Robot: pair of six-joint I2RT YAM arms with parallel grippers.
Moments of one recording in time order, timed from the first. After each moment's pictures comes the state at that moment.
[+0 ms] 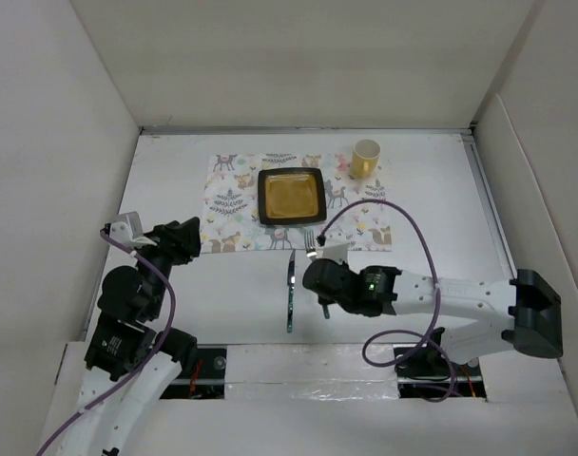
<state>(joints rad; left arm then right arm) -0.40 0.29 0.70 -0.36 -0.28 -0.45 1.25 1.34 0.87 -0.62 0.55 0.92</state>
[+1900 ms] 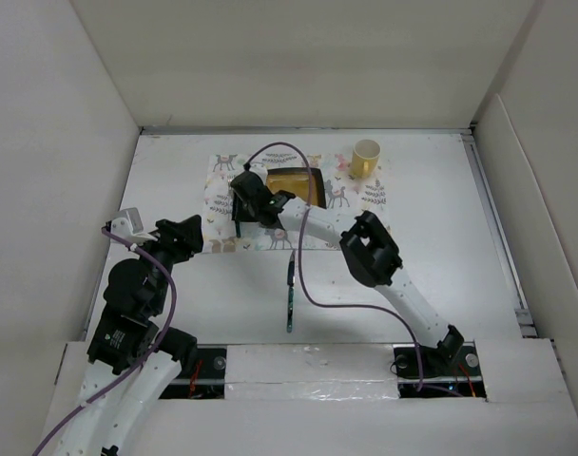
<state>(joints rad) -0.40 0.33 0.70 -0.39 -0.33 -0.52 0.89 2.52 2.16 -0.33 0.25 0.74</state>
